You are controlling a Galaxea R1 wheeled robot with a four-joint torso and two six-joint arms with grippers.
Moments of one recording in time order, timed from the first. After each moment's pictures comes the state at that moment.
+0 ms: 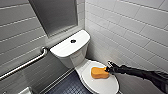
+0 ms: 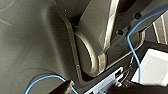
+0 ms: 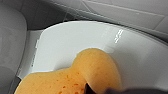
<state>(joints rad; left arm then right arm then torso) 1.45 2.92 -2.37 0.27 0.11 0.03 -0.35 2.74 -2.16 -0.24 -0.36 0.88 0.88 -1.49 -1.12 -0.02</state>
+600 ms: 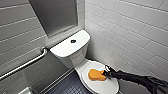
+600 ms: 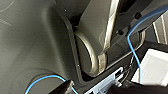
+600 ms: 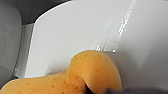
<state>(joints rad) 1.45 2.92 -2.37 0.27 0.11 0.03 -0.46 2.82 -2.28 -0.24 -0.24 0.90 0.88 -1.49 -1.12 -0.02</state>
